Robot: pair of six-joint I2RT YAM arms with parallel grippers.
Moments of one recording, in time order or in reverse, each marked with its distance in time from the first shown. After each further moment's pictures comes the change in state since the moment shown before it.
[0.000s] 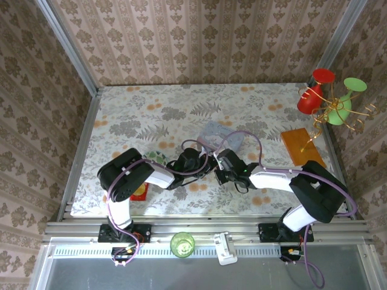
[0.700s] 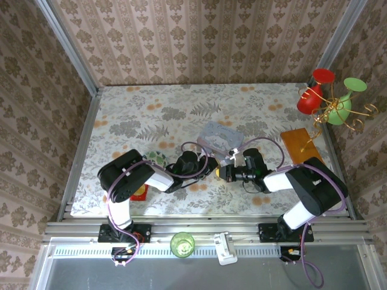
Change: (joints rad) left arm -0.013 -0.002 -0.048 0.108 -0.010 -0.022; right arm -0.276 0.057 -0.243 0.563 -0.623 0.288
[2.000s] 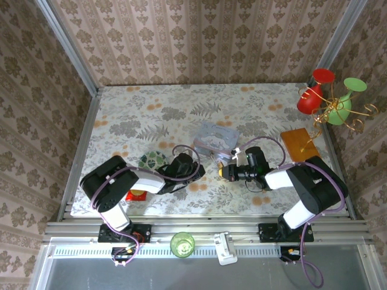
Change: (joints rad) left arm 0.024 -0.172 -0.071 -0.374 -0.122 0.241; right arm -0.051 0.013 0.022 -0.090 -0.026 -0.051
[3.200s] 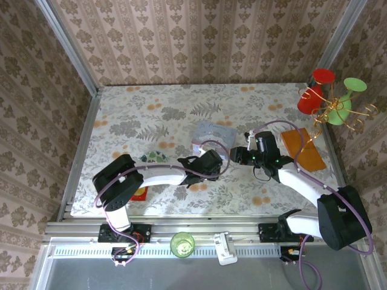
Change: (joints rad) left arm -0.192 0.095 0.459 -0.661 -0.301 0.399; right arm -0.076 -0.346 0.207 -0.549 0.260 0.000
